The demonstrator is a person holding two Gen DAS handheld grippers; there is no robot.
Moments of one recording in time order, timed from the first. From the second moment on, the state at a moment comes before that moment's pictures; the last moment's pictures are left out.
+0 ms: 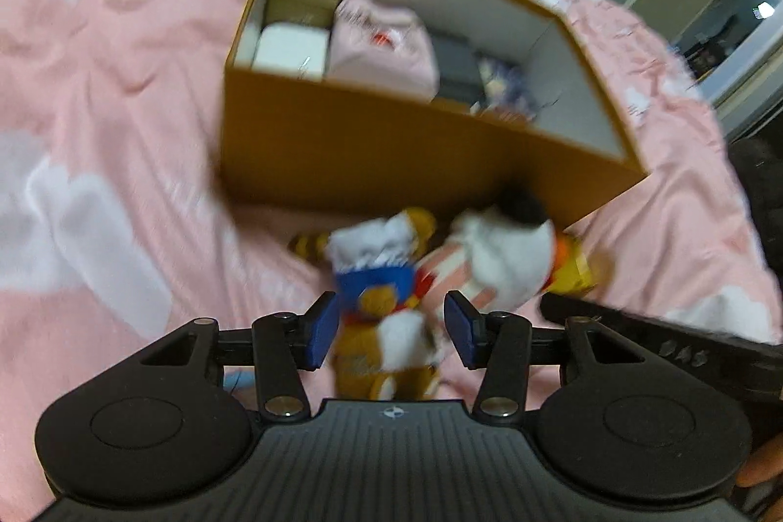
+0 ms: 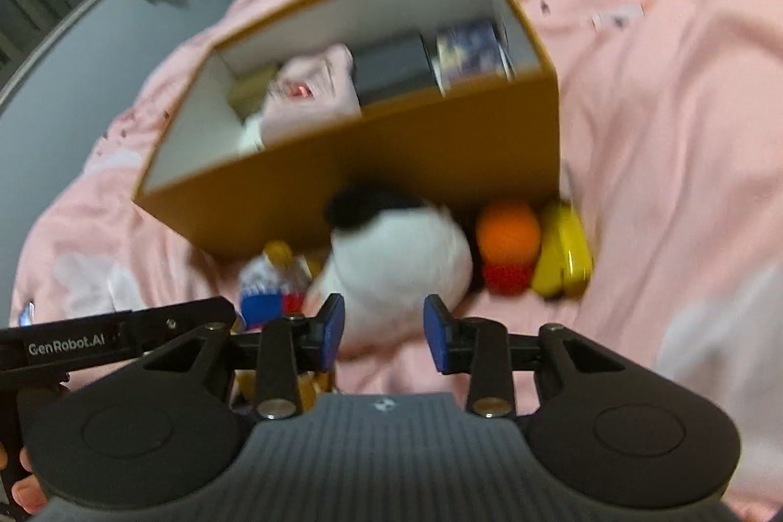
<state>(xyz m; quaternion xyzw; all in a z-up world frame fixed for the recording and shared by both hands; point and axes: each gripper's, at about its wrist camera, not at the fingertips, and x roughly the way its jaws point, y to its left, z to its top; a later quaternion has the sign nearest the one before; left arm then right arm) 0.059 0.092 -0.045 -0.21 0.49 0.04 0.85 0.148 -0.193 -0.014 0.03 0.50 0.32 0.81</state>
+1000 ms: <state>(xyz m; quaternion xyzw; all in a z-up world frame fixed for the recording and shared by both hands) 0.056 0.086 -0.053 -0.18 0.47 0.05 0.86 0.155 -0.142 -0.021 0.02 0.51 0.26 0.82</state>
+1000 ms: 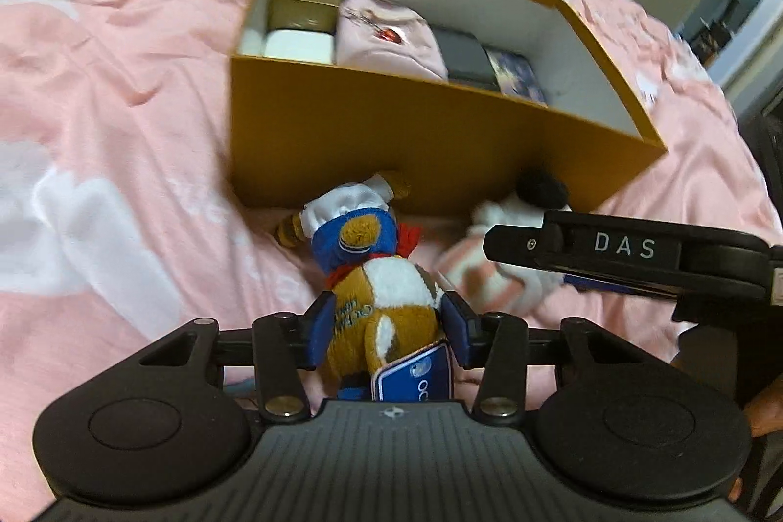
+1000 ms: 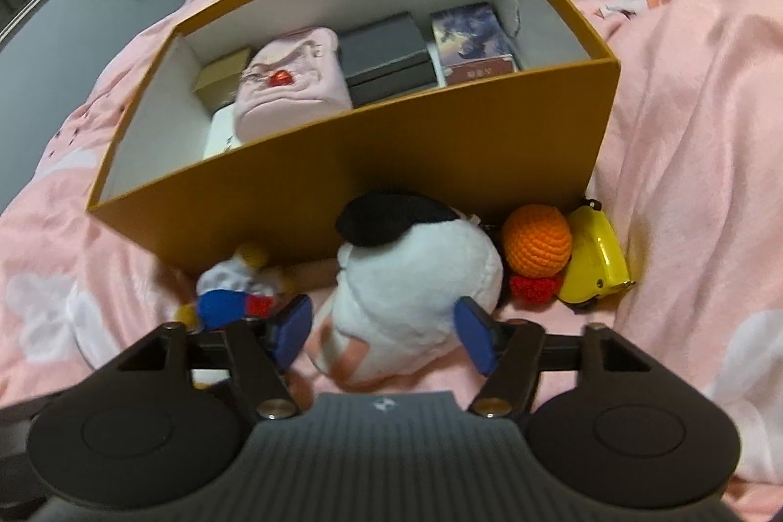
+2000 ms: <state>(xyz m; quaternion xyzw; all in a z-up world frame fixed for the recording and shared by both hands) 0.061 0.088 -0.069 -0.16 0.50 0.00 0.85 0.149 -0.154 -0.039 -0.14 0.52 0.47 0.70</state>
